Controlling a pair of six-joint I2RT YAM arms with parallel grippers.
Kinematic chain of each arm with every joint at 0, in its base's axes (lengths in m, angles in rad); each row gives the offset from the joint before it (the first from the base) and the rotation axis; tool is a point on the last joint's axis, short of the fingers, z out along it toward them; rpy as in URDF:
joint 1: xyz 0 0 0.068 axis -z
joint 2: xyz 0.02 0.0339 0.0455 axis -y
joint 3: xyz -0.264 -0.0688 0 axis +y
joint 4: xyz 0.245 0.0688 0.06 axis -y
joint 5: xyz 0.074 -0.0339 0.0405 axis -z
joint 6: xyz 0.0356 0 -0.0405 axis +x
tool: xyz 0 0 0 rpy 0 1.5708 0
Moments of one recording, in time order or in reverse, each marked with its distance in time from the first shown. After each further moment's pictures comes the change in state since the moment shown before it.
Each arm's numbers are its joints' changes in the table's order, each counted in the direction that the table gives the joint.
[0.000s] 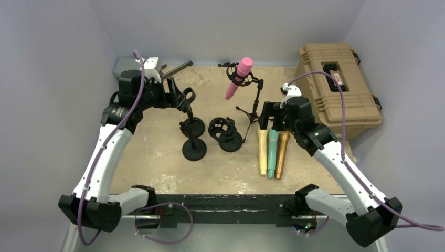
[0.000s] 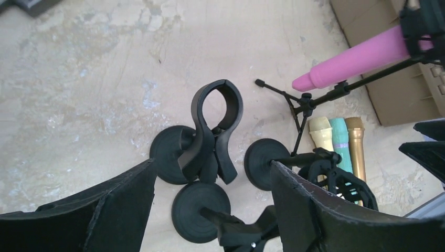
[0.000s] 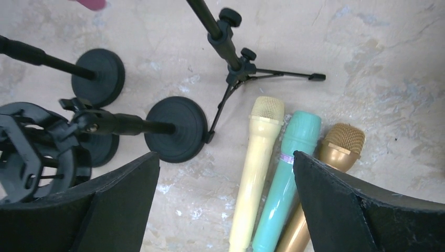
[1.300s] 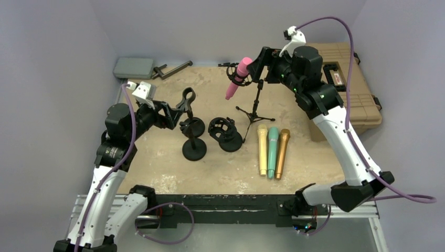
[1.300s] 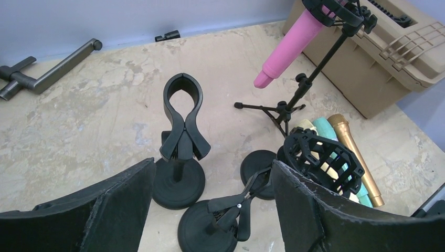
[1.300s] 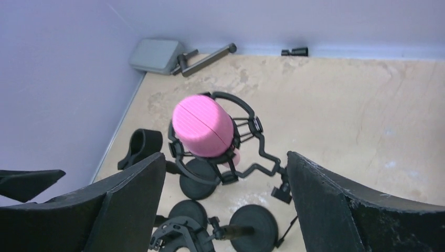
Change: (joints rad) left arm 0.008 0.431 0.357 0.271 0.093 0.112; right arm 0.000 -0.319 -0.664 0.005 -0.079 0.060
